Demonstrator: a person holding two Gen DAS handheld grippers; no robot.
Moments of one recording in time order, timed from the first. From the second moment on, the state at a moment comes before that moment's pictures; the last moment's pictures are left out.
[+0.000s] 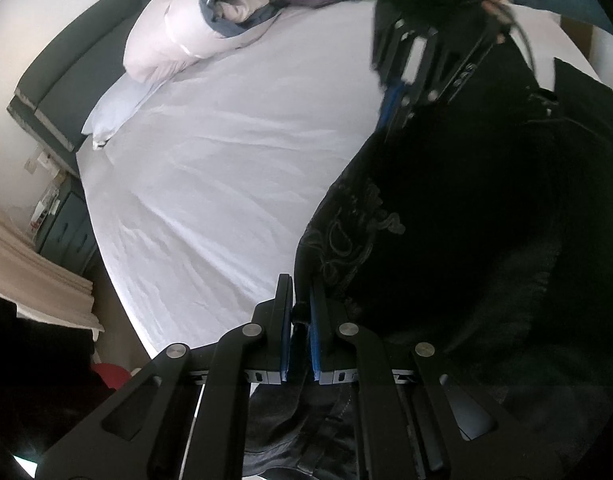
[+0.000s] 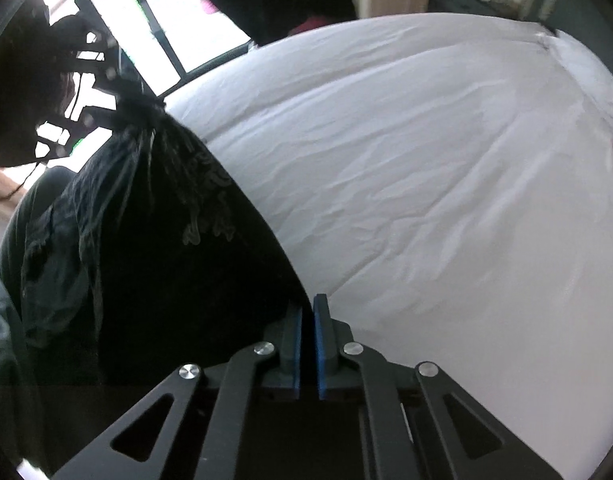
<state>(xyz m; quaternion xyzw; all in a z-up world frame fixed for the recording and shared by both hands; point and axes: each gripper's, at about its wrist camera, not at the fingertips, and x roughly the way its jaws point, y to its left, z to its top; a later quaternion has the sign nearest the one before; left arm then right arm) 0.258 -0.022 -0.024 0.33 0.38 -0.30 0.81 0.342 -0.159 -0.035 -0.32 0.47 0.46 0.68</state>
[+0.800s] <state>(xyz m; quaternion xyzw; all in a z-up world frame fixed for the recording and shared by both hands) 0.135 -0.045 0.016 0.31 0.37 -0.30 0.82 0.222 -0.250 -0.030 0.07 0.49 0.30 0.82</state>
